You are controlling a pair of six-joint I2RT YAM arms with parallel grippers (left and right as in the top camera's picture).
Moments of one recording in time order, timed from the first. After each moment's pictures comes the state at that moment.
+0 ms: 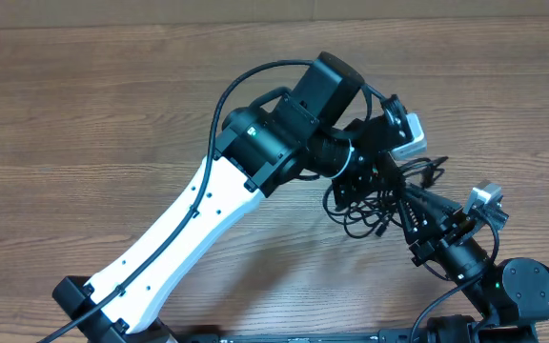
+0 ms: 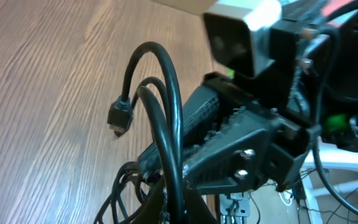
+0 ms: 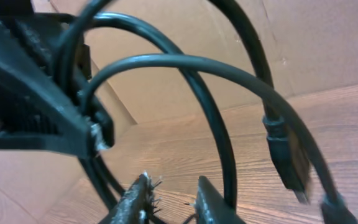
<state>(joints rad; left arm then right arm) -0.78 1.70 1.87 -0.99 0.76 0.27 0.05 0.28 0.43 -0.15 -0.54 0.51</state>
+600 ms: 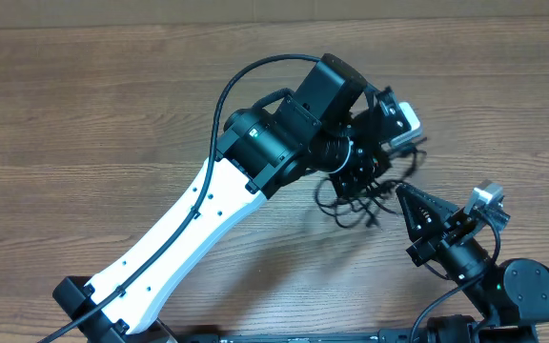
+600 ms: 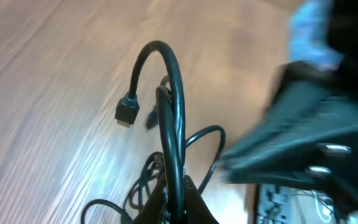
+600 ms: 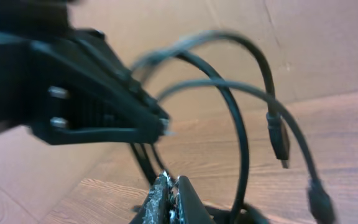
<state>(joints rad) -0.79 1.70 1.87 -1.00 0.47 0.18 0.05 0.28 0.43 -0.11 -0.56 0.52</state>
